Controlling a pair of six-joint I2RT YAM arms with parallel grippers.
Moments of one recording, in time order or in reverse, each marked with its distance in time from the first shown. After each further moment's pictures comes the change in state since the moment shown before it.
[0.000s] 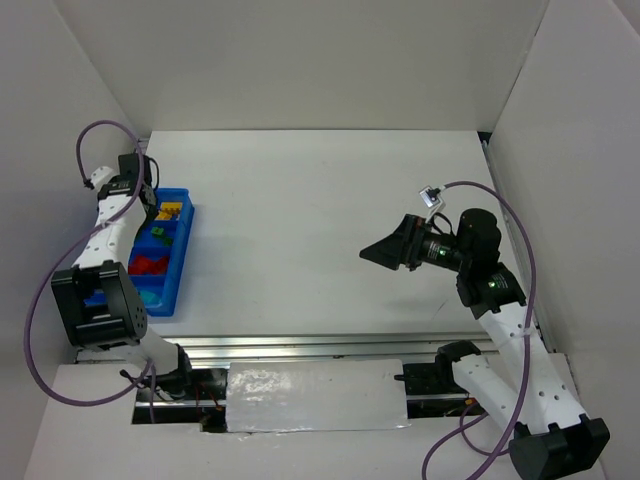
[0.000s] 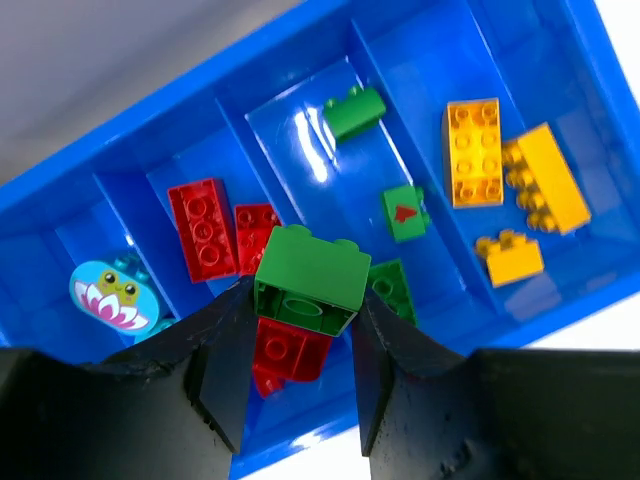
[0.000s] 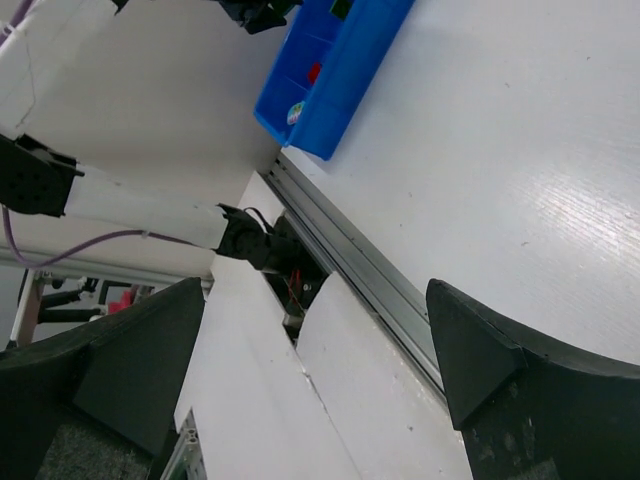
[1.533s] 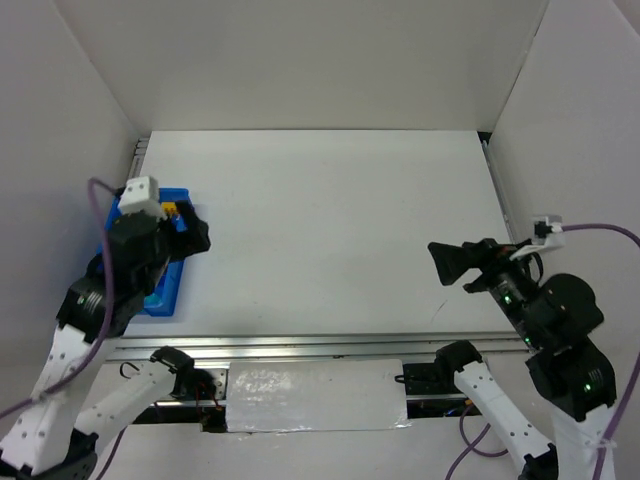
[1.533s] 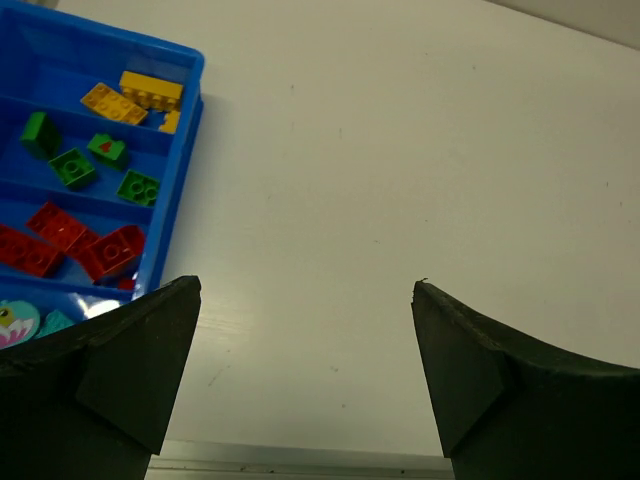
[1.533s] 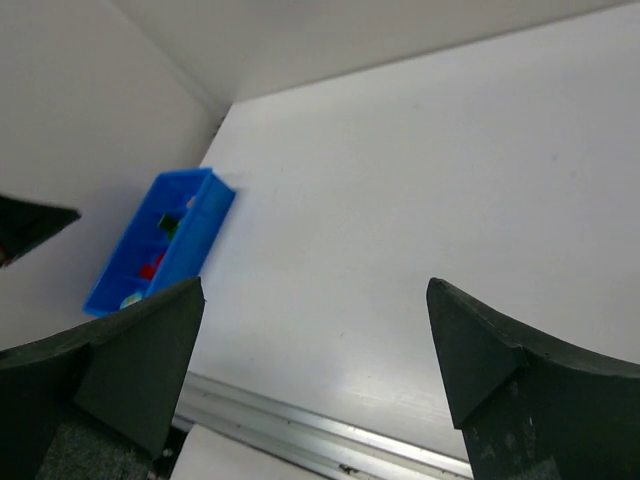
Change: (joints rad) left arm -0.604 -0.728 -0.090 -0.046 0.194 0.269; right arm 0.123 -0.294 0.381 -0.509 0.800 -0.193
